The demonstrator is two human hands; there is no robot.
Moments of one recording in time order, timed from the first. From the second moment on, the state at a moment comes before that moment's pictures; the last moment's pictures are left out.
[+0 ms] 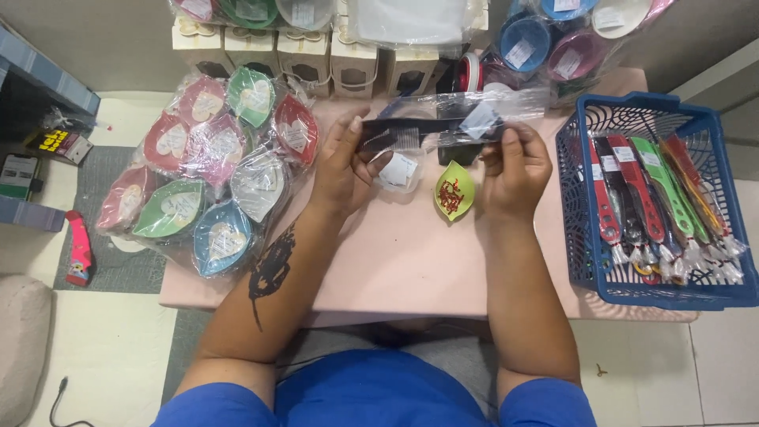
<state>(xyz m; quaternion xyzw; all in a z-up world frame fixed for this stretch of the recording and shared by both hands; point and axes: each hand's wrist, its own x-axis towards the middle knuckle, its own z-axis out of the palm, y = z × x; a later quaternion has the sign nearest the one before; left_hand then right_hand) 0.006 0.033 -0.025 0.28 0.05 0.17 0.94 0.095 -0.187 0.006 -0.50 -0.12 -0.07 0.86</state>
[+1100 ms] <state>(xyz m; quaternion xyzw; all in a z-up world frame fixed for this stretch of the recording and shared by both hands) -0.004 0.019 -0.002 0.75 0.04 0.31 0.58 0.086 -0.184 0.021 -0.58 -0.19 -0.07 0.79</state>
